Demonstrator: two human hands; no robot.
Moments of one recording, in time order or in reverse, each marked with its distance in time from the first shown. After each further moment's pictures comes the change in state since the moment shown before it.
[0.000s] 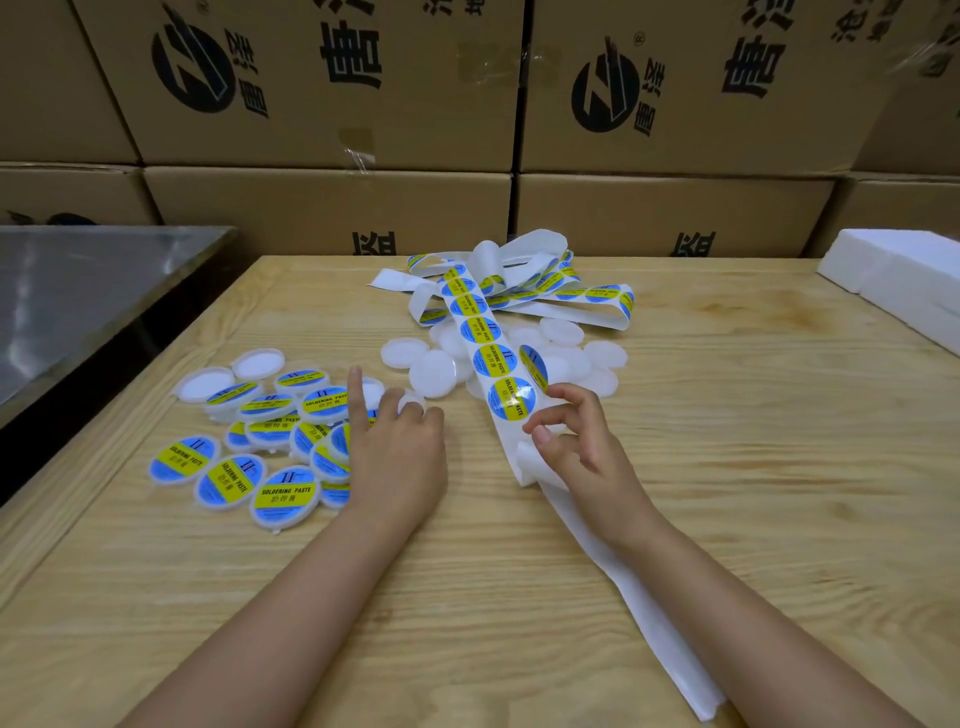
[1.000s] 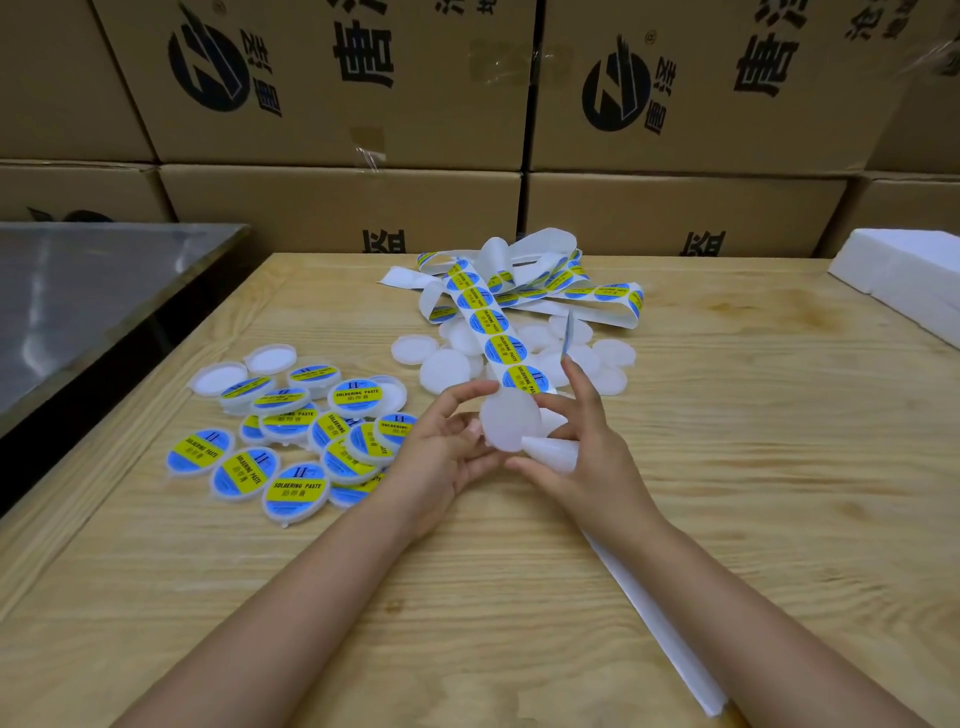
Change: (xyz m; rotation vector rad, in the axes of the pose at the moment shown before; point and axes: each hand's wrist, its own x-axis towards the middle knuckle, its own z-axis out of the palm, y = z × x) left_hand -0.002 0.015 -0.026 -2.206 -0.476 -0.535; right_hand 0.003 0.008 0.009 -0.271 0.067 -0.122
